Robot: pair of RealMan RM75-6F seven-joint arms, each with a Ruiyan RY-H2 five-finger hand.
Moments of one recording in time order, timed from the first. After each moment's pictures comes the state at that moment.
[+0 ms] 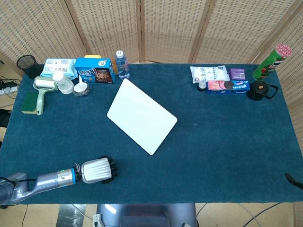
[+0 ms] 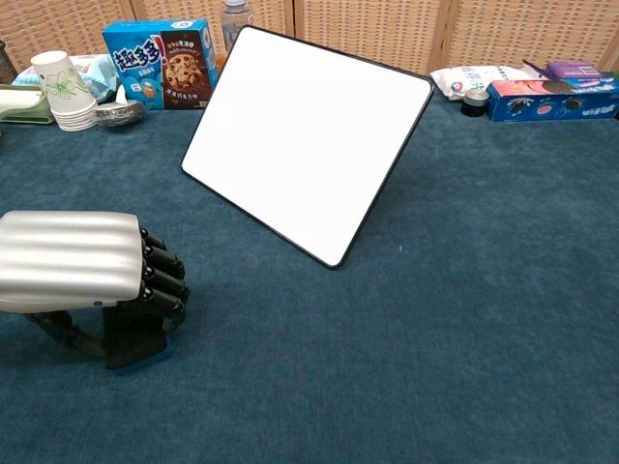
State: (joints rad) left arm -0.78 -1.43 0.24 -1.16 2.18 1.18 -0.06; right arm -0.06 -0.95 0.12 -1.77 -1.41 1.62 -0.09
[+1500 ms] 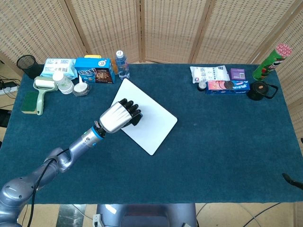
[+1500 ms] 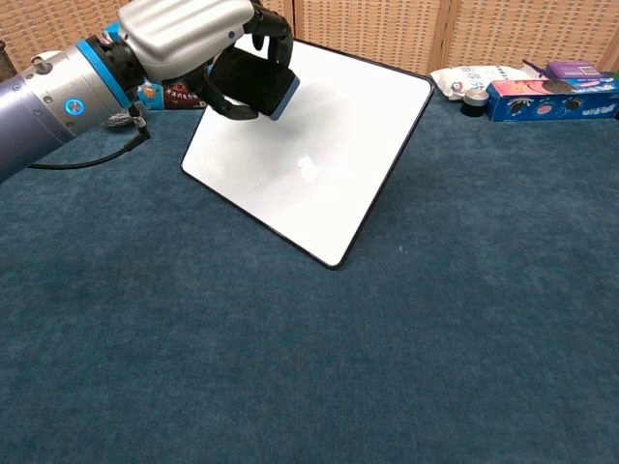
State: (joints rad) left arm -0.96 -1.83 -0.12 -0.63 1.78 1.35 -0.12; right arm -0.04 -0.93 0.11 -1.77 -1.39 1.56 -0.03
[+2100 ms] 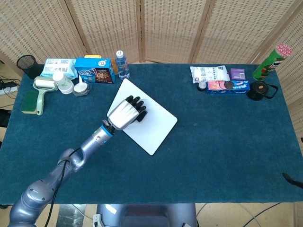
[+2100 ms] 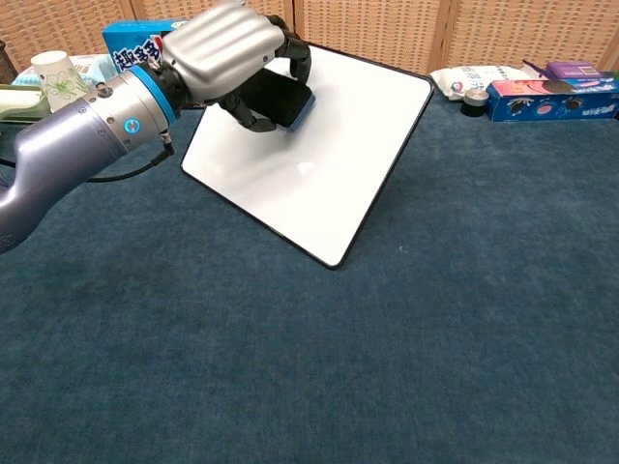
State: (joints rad) left arm -1.02 -2.00 -0.12 -0.41 1.68 1.25 -0.12; right arm -0.04 -0.92 0.11 -1.77 -1.39 1.55 -0.01
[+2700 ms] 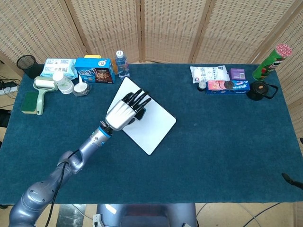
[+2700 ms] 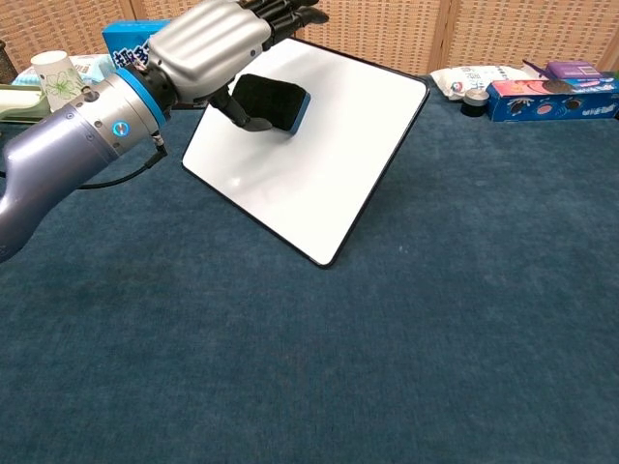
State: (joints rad) left arm -0.99 -1.99 -0.10 -0.42 1.65 1.33 -0.16; right arm -0.04 -0.92 0.11 -1.77 -1.39 1.55 -0.02
